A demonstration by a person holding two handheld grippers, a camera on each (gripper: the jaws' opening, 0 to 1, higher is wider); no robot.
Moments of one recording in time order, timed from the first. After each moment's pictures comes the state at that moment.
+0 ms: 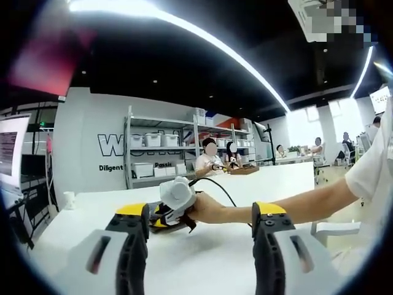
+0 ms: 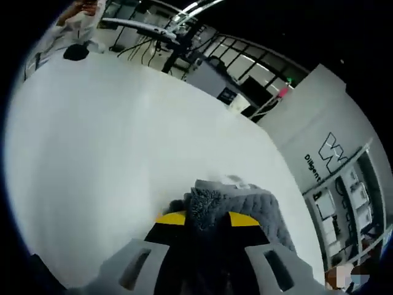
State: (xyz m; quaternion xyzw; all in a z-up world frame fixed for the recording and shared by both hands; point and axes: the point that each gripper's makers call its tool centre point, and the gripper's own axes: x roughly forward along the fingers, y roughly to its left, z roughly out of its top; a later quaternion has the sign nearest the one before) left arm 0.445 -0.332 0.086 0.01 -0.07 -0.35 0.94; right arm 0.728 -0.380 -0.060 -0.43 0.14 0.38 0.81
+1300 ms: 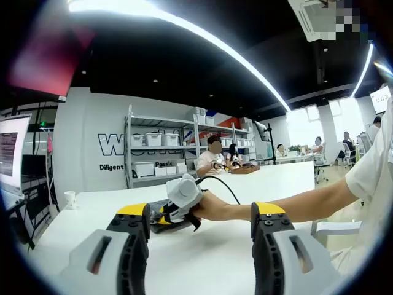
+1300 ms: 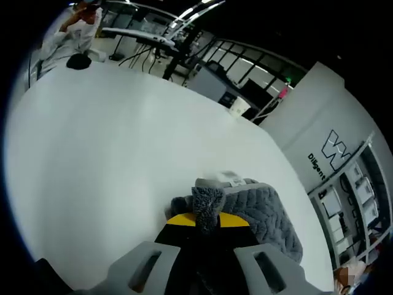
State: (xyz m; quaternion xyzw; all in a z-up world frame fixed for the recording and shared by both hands) left arm 0.444 -0.329 0.086 0.01 -0.06 -0.34 0.94; right arm 0.718 -0.384 -0.059 -0.40 0.14 0.39 0.81
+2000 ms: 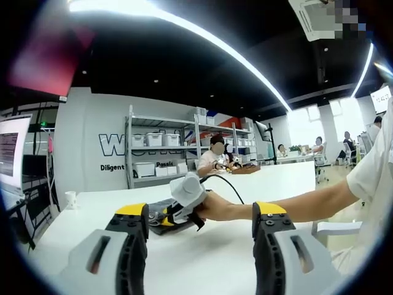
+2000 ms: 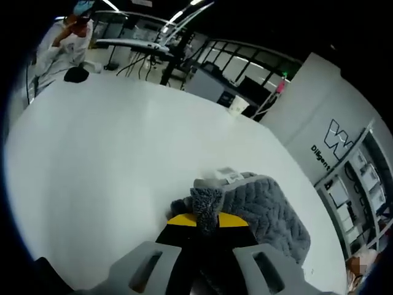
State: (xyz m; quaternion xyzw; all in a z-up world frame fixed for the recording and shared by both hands) left arm 0.445 -0.328 0.087 0.01 -0.06 -0.34 0.94; right arm 0.705 -0.386 -0.058 -0.37 0.15 0.40 0.82
